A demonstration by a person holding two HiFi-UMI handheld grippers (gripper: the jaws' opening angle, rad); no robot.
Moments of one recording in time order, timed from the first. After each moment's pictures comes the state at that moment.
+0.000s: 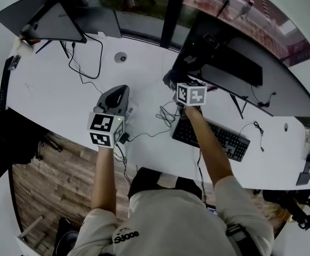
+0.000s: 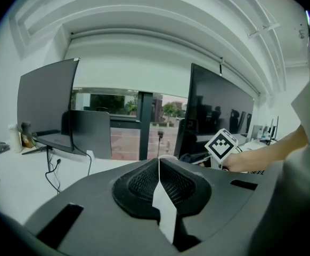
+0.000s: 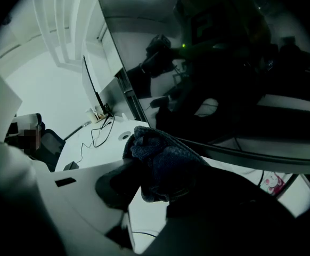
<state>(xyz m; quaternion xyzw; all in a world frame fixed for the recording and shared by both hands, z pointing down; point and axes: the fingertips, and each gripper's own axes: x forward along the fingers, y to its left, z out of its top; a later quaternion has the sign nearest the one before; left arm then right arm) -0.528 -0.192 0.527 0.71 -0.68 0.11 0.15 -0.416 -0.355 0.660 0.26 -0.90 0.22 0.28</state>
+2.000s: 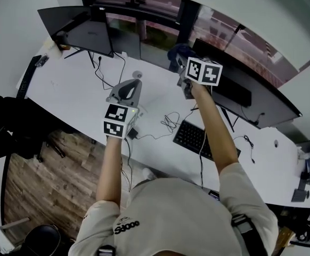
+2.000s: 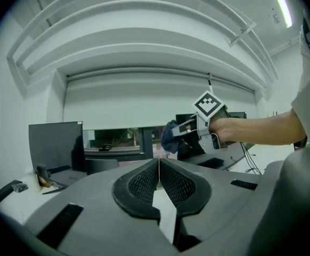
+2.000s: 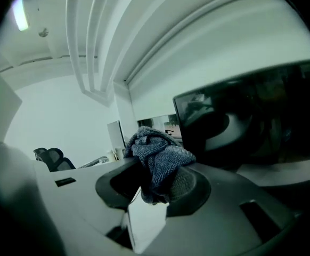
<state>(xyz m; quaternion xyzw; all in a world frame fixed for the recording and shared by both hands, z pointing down) -0.506 -0.129 0.369 0.70 -0.71 0.10 0.02 -0.465 -0.326 0.347 0.24 -0.96 0.12 0.11</state>
